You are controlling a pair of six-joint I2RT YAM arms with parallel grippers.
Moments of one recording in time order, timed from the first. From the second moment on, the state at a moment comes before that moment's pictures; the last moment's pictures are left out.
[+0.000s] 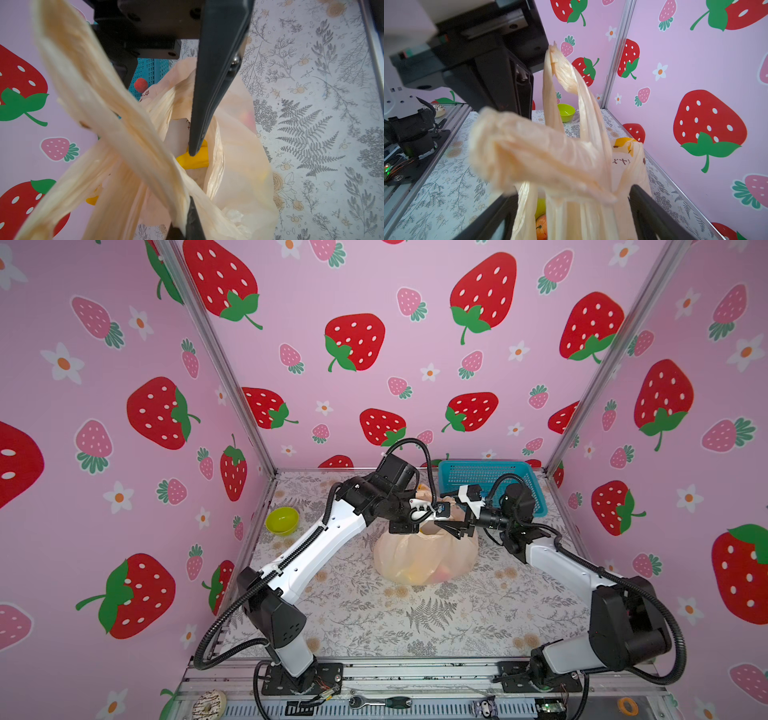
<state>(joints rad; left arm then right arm) -0.68 1.69 1.84 -1.04 0.22 1.03 0.41 1.48 0.94 0.44 -1.01 -0.27</state>
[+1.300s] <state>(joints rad) -0.66 1.71 1.76 -0.99 0.19 1.08 0.45 1.61 1.03 0.48 -1.14 -0.23</state>
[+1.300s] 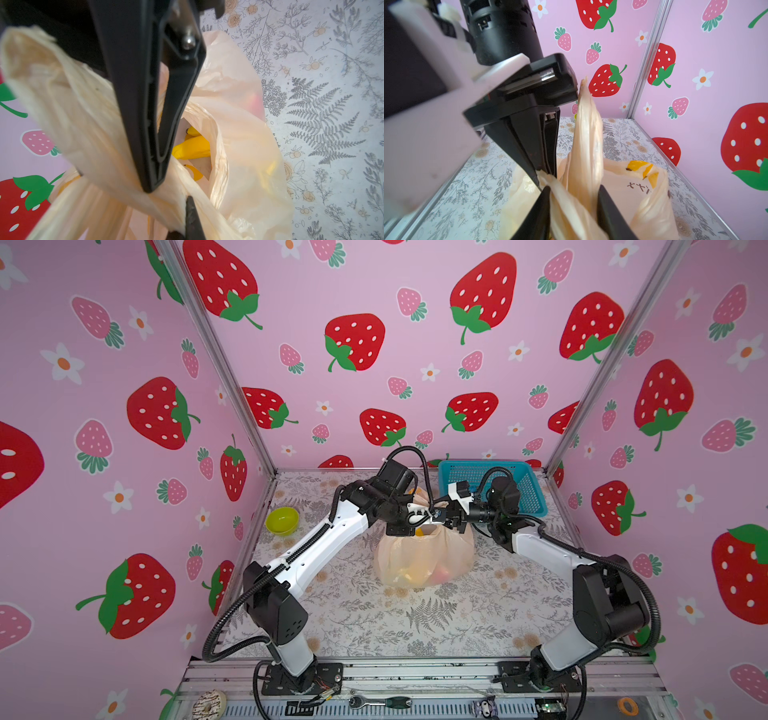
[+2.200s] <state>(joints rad) -0.47 1.65 1.79 -0.93 0.52 0.77 0.44 1.49 0.88 0.57 -1.03 -0.19</state>
